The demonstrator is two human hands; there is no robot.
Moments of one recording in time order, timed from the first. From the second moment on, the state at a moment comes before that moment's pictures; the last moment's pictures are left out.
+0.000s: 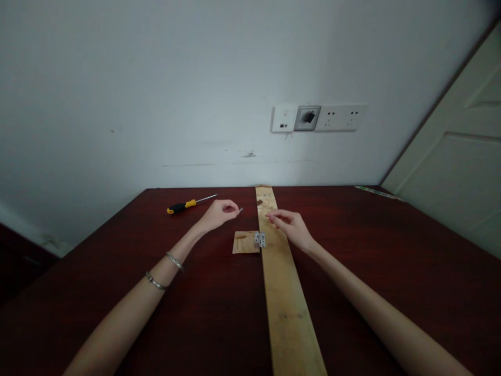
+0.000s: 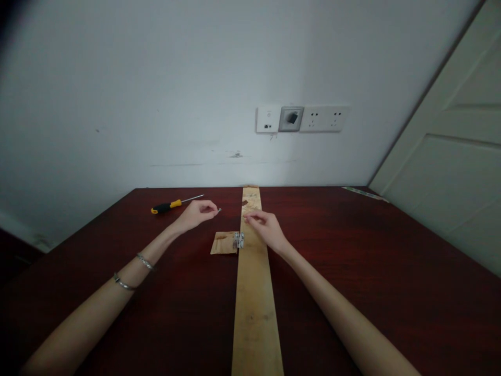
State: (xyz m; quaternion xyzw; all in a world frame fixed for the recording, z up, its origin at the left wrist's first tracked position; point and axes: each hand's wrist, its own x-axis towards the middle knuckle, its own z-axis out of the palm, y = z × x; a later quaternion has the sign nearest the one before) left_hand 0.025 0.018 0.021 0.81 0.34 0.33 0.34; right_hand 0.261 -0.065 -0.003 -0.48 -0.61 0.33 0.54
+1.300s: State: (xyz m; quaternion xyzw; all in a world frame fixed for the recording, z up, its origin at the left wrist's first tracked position) left_hand 0.090 -0.034 0.020 0.61 0.29 0.46 0.57; right_hand 0.248 -0.079 0.028 -0.46 -0.61 0.28 0.58
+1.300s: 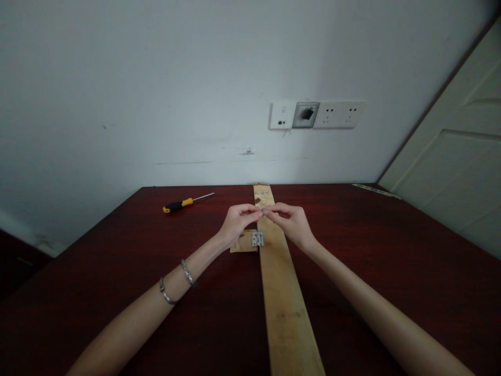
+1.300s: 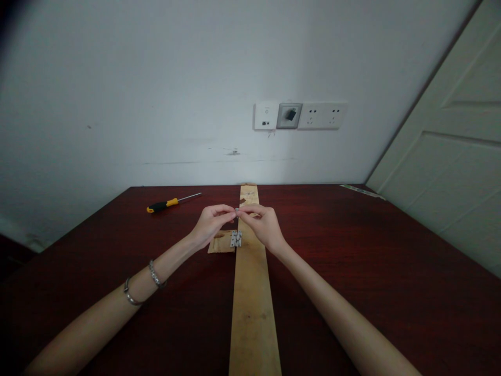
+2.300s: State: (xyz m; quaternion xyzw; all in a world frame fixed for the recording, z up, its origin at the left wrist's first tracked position) left_hand 0.044 -0.002 -0.007 0.94 0.28 0.02 0.21; right_hand 0.244 -0.073 -0.015 -0.48 -0.62 0.30 0.54
